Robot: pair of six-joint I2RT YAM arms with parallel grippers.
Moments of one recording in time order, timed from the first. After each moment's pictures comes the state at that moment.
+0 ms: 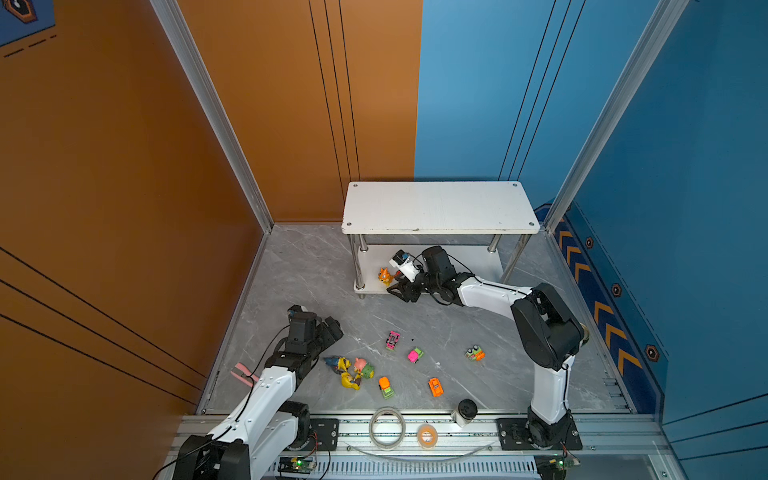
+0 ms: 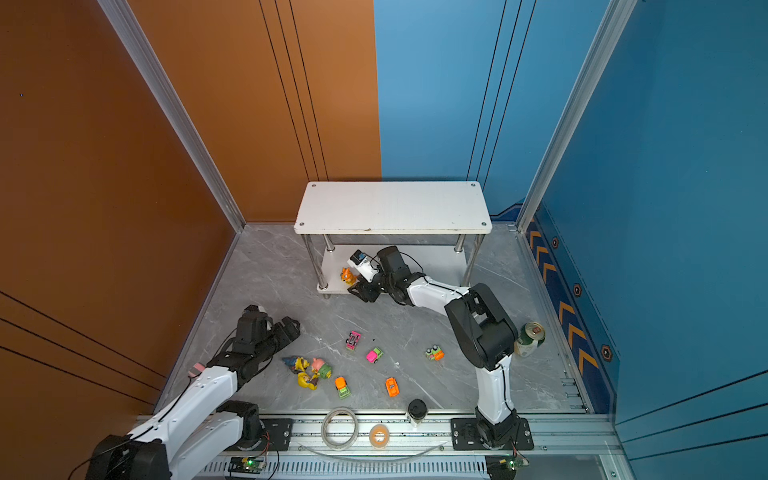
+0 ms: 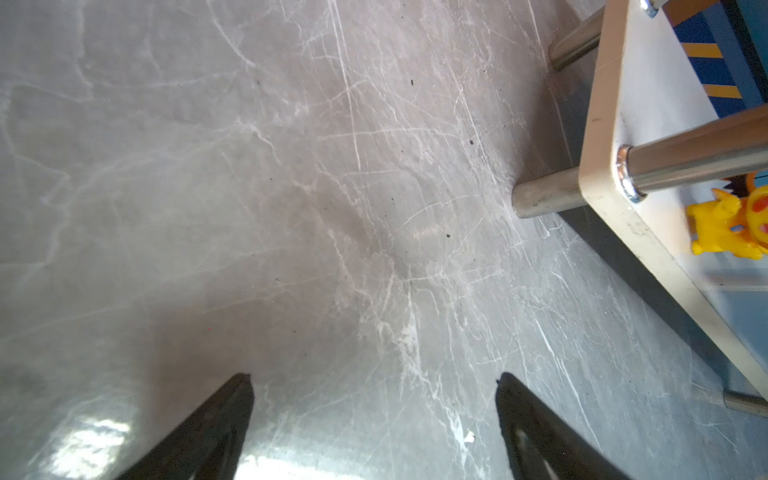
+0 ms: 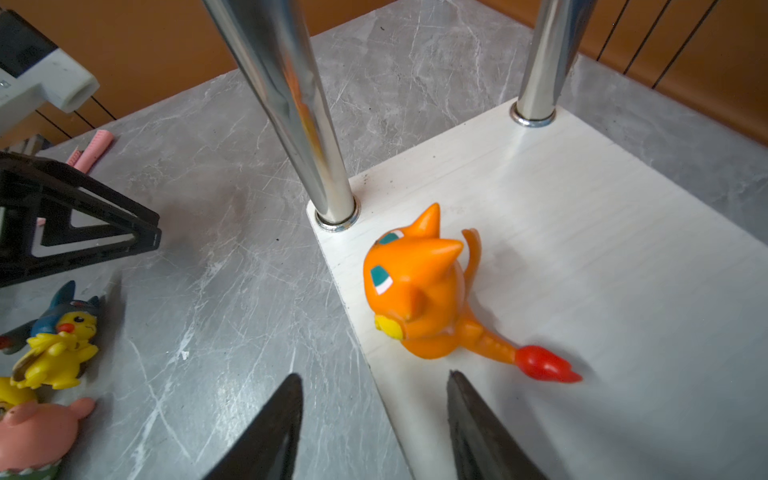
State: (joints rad) left arm -0.13 0.92 0.29 -0.17 0.00 -0.75; right arm 0.60 1.94 1.26 0.07 -0.49 -0.16
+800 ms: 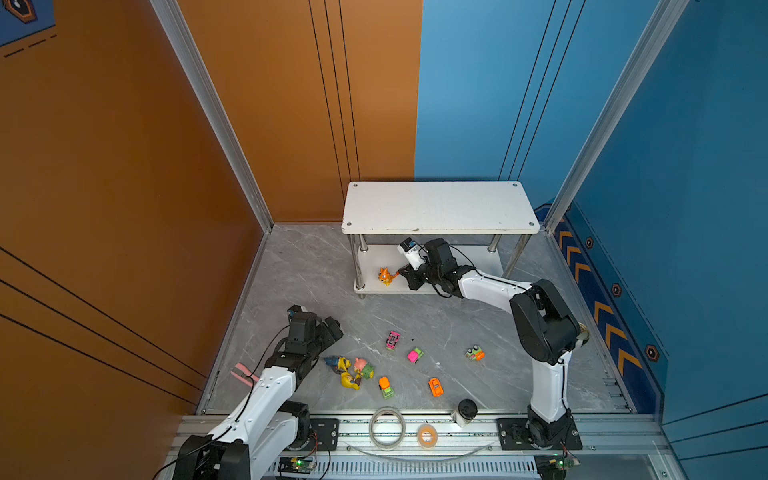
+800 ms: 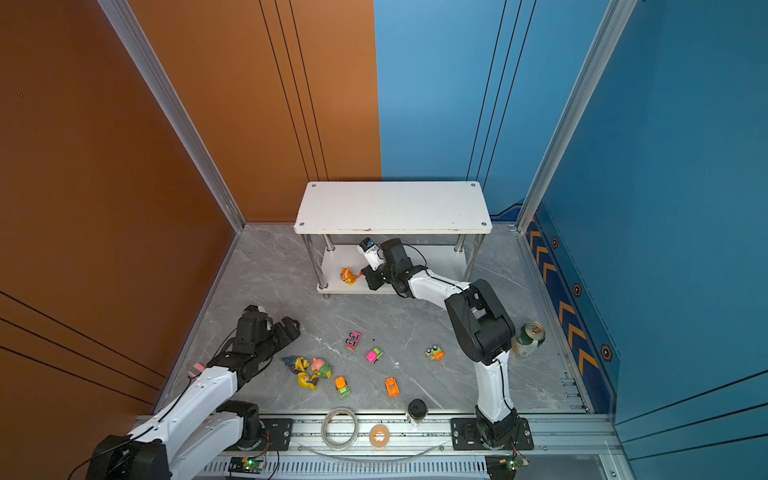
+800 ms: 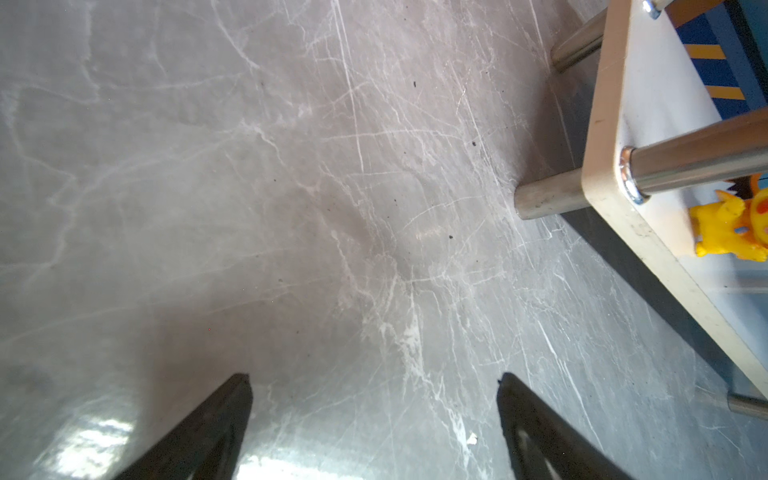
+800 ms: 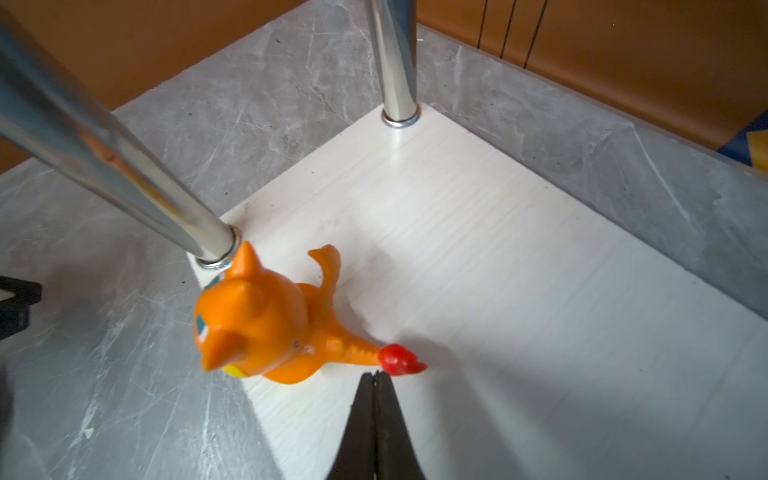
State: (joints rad) left arm -0.13 0.92 0.29 -0.17 0.00 -0.75; right arm 0.56 2.01 1.37 0.03 -0.31 -0.07
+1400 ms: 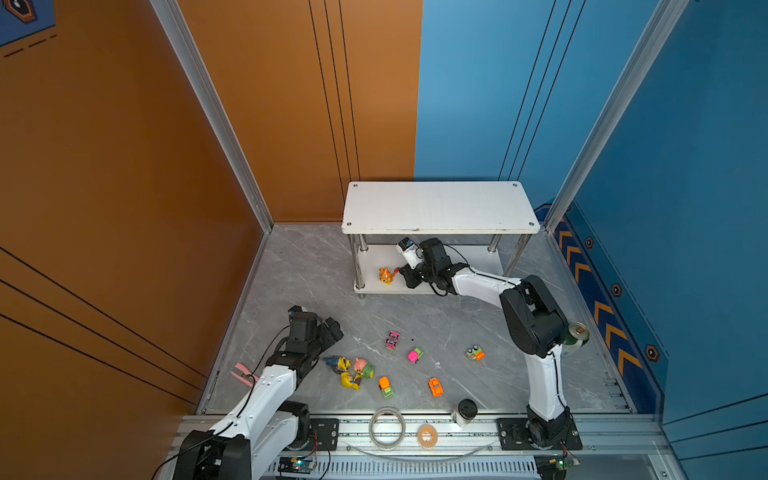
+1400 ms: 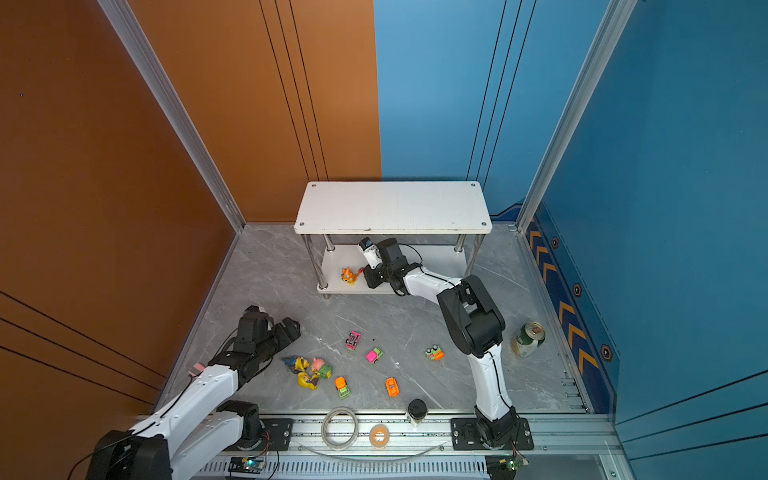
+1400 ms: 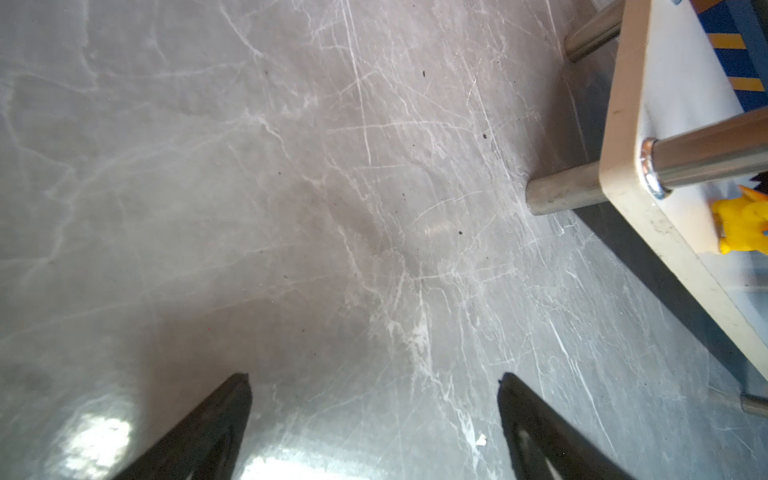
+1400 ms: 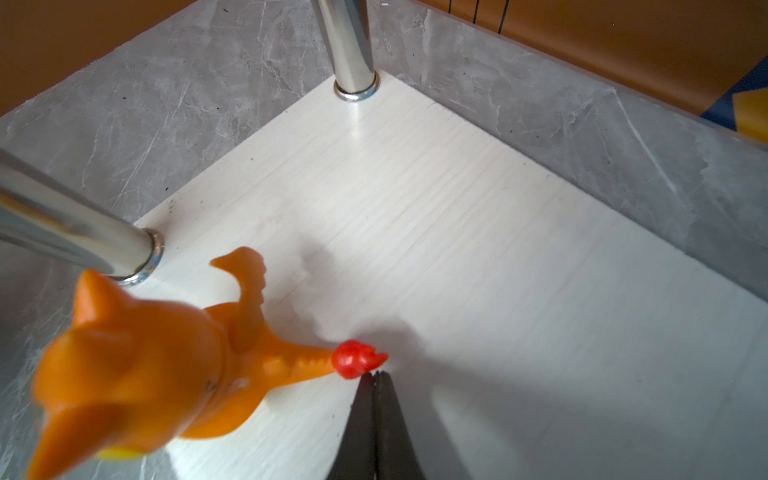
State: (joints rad) left arm -0.13 0.95 0.29 -0.16 0.00 -0.75; right arm 0.56 2.11 1.46 -0.01 -0.25 -0.05
